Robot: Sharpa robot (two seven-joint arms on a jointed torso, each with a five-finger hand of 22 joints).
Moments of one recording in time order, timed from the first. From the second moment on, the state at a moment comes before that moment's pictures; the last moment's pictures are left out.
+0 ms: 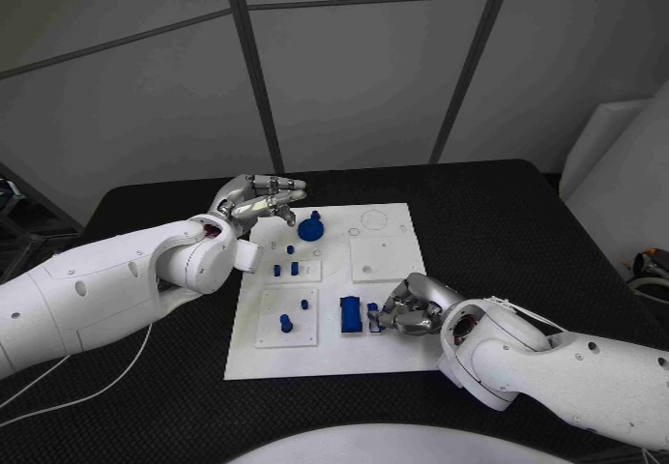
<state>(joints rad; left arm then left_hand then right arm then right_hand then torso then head) 1.08 -0.83 0.05 1.43 -0.14 -0.28 0.34 1.39 -0.14 0.46 -0.03 0.14 0.99 0.18 0.13 0.07 0.91 0.13 0.41 0.09 1.11 0.04 0.97 0.43 0.19 1.08 0.13 0.63 0.89 0.91 -0.85 -0.02 1.85 -1.31 -0.49 -0.60 1.22 -0.11 0.03 0.29 0.53 1.15 0.05 0.25 0.36 1.44 -0.03 1.13 1.28 1.47 -0.08 1.45 1.31 0.03 1.47 0.04 1.51 1.31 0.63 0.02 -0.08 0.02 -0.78</state>
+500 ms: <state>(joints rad) 1.08 -0.83 0.05 1.43 -0.14 -0.28 0.34 1.39 -0.14 0.46 -0.03 0.14 0.99 0.18 0.13 0.07 0.91 0.13 0.42 0.09 1.11 0.04 0.97 0.43 0.19 1.08 0.13 0.63 0.89 0.91 -0.86 -0.02 1.85 -1.31 -0.49 -0.59 1.15 -0.09 -0.05 0.29 0.44 1.15 0.05 0.25 0.38 1.44 -0.03 1.13 1.28 1.47 -0.08 1.45 1.31 0.03 1.47 0.04 1.51 1.31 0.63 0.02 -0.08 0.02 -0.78</state>
